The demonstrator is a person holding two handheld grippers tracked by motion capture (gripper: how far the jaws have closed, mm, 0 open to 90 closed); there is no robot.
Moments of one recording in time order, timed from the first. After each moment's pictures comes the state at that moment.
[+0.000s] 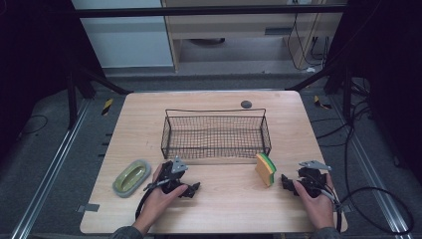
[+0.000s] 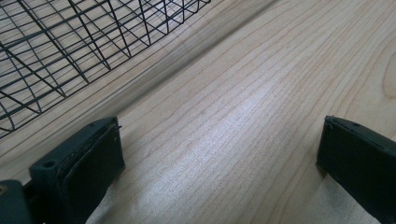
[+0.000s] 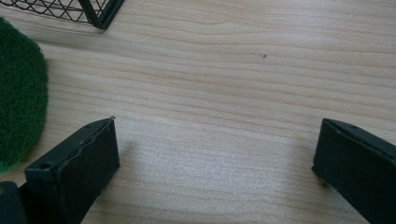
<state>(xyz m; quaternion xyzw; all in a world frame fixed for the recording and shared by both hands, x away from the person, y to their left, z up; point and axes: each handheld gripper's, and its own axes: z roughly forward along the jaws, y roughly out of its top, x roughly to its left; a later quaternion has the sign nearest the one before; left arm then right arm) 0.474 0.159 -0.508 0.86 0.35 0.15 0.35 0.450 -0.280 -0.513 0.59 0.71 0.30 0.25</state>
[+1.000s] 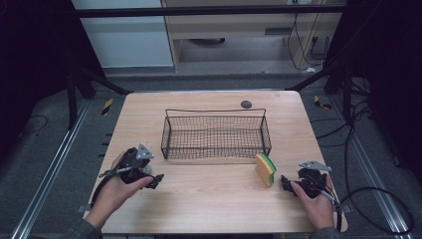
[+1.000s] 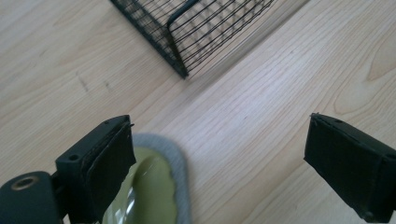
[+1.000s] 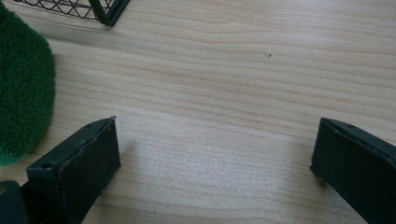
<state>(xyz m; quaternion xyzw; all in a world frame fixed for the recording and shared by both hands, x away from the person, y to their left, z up) 0.469 0.250 -0.410 0.88 0.37 0.17 0.24 0.448 -0.280 -0.513 0.58 0.71 0.31 0.25</state>
